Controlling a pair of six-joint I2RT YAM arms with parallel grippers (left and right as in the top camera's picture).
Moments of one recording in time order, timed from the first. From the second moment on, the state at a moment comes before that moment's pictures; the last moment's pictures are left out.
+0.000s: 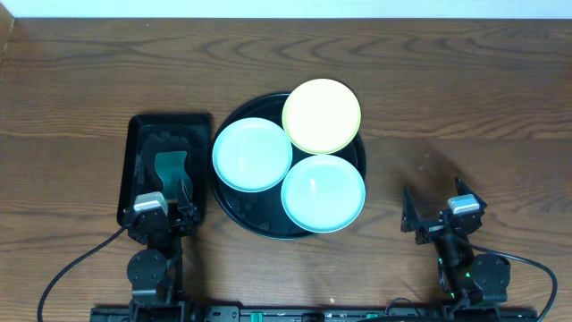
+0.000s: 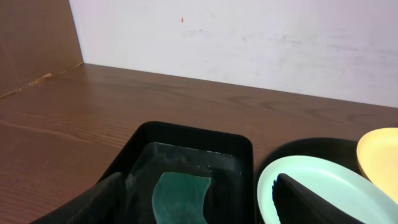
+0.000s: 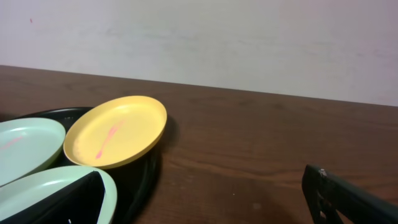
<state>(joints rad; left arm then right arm) 0.02 0.01 0.03 -0.13 -0.15 -0.09 0.06 0.01 0.01 -0.06 -0.16 -0.03</state>
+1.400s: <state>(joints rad) 0.02 0.37 0.62 -0.22 0.13 -0.09 0.06 0.10 0.25 0.45 -0.24 -0.13</state>
